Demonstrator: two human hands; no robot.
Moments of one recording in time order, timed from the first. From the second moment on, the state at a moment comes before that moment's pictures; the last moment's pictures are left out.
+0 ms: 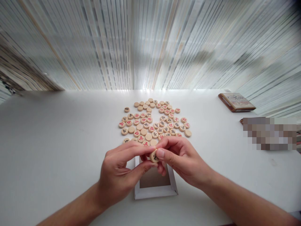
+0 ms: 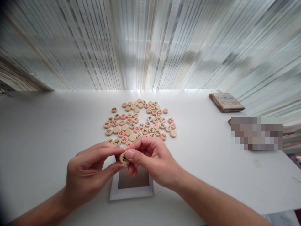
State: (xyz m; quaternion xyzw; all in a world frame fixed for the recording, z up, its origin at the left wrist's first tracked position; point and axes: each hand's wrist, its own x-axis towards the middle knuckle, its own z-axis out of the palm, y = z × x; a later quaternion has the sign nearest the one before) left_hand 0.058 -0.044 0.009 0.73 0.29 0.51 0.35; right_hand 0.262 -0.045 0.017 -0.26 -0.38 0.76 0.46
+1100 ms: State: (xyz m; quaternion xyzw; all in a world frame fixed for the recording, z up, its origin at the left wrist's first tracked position) left_hand 0.066 -0.040 0.018 0.50 0.37 0.51 0.59; right_hand 0.265 -0.040 0.013 -0.35 -0.44 0.67 0.48
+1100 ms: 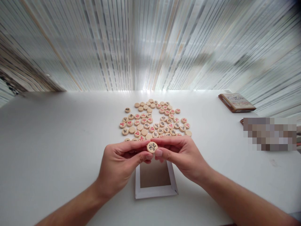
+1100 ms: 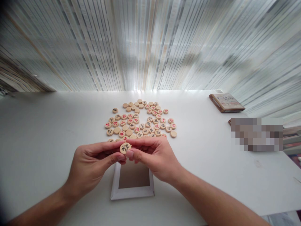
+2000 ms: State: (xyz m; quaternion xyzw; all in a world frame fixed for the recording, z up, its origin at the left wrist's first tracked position) left_hand 0.065 -0.039 0.018 0.61 0.35 0.51 0.49; right_hand 0.264 -0.039 0.019 -0.38 -0.46 0.65 0.47
